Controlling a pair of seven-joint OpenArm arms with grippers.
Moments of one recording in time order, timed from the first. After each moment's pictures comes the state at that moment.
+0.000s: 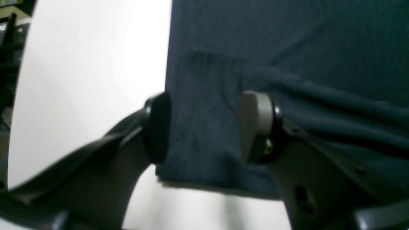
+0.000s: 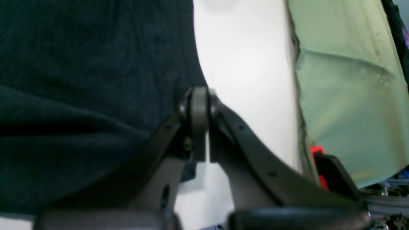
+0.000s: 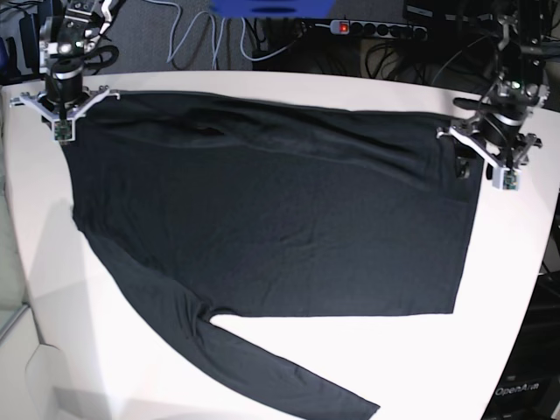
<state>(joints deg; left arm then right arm) 24.3 -24.6 -12.9 102.4 -21.6 -6.5 30.2 -26.1 -1.7 34.0 97.7 -23.4 18.3 -7.4</state>
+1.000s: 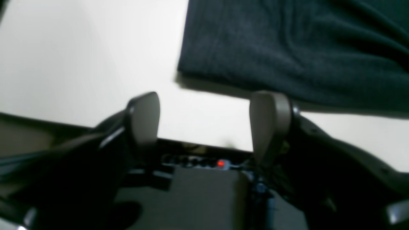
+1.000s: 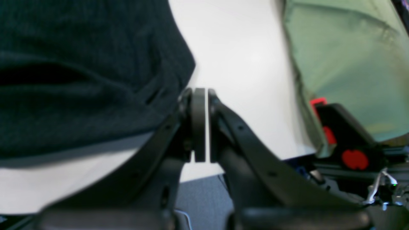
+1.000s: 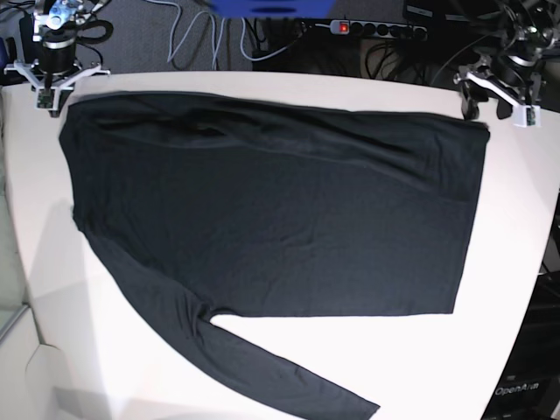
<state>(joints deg) 27.2 -7.4 -42.2 91.6 -20.4 -36.7 29.8 -25.5 -8.9 50.2 95.2 -23.8 29.0 2.7</state>
